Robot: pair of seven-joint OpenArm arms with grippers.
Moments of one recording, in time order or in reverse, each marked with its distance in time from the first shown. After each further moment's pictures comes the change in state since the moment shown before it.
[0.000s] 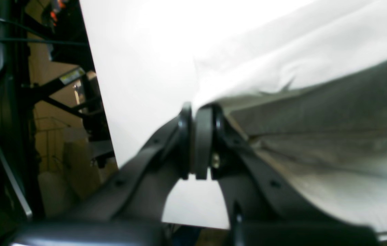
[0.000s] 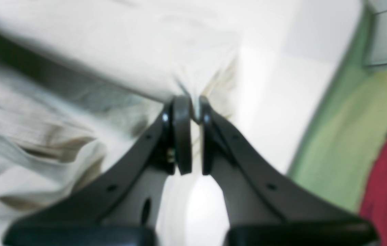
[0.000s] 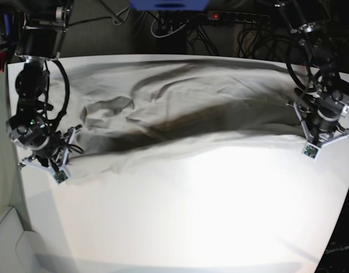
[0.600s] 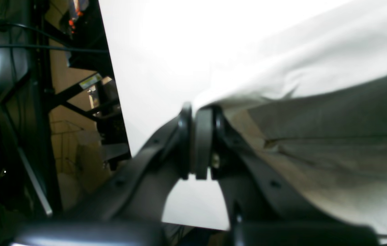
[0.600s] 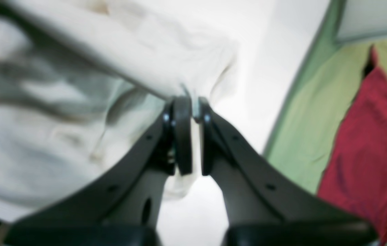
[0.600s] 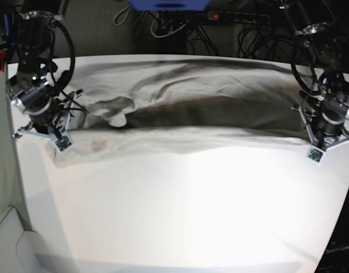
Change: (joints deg) left arm -0.6 -1.8 -0.1 0.6 0.0 0.0 -0.4; right arm -15.2 -2.7 0.3 21.4 0.0 0.0 -9.5
